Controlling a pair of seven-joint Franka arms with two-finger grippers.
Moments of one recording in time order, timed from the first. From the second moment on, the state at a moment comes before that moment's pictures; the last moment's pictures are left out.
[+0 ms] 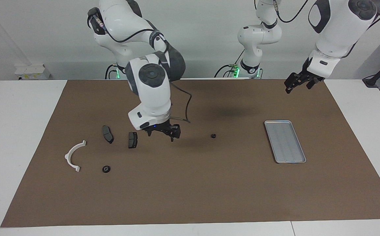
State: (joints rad) left arm -0.02 -0.04 -0.09 -1.68 0.00 1.55 -0.28; right arm 0.29 0.56 0.06 -1.17 -0.06 1.68 0.55
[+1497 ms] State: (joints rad) left arm -0.46 0.44 -0.09 -1.78 -0.05 2.17 -0.89; right arm -0.04 0.55 0.06 -1.65 -0.10 2.25 0.21
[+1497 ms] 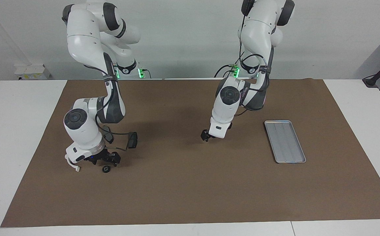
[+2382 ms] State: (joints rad) left arm -0.47 0.43 -0.09 -1.83 -0.05 2.21 -0.89; right arm -0.05 0.58 0.06 -1.65 -0.10 2.31 0.23
